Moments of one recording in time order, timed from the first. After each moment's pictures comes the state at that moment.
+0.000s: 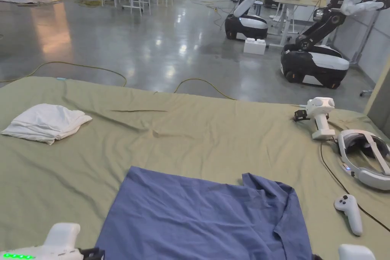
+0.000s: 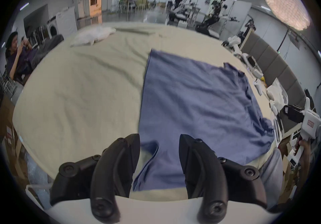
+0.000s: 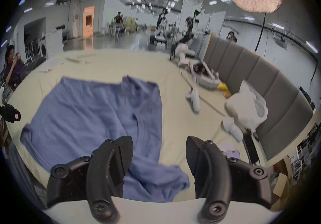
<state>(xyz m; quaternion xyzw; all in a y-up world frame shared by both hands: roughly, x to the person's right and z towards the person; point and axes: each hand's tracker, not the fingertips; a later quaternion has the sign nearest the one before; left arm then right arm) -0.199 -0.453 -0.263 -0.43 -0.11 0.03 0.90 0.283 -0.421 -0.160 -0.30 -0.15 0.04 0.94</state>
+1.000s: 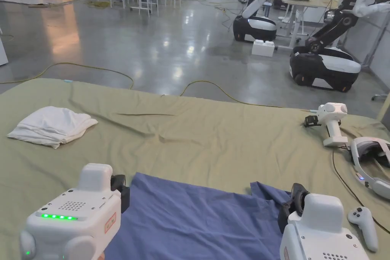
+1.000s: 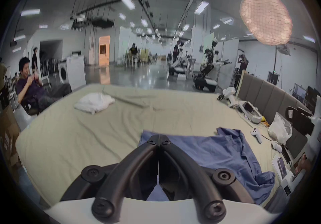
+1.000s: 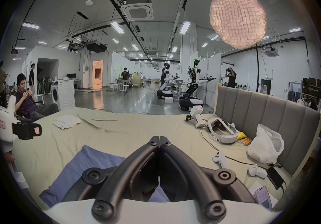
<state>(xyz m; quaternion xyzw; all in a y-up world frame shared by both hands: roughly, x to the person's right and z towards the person) -0.145 -0.388 -0.320 -0.25 -0.08 0.04 0.96 0.200 -0.371 -0.226 -0.08 -0.12 0.02 0.99</state>
